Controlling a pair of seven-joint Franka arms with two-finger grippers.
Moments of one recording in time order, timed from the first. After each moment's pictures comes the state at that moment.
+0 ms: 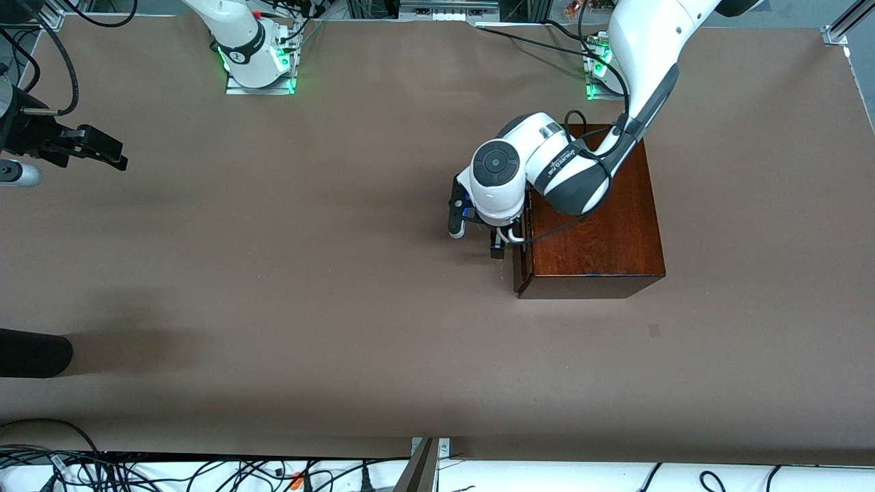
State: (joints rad) left arm -0.26 0.63 -0.47 -1.59 0.36 1.98 0.82; right arm 0.02 0.02 -0.02 -1.60 0.00 1.54 0.05
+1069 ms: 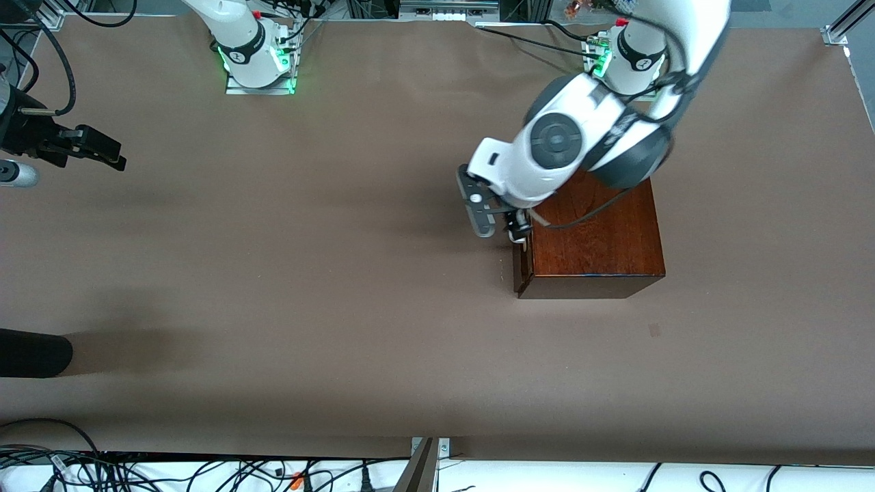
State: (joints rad) left arm -0.17 0.43 -0.47 -1.55 0.00 1.83 0.50; right arm 0.01 0.02 -0.02 -1.60 0.00 1.54 0.05
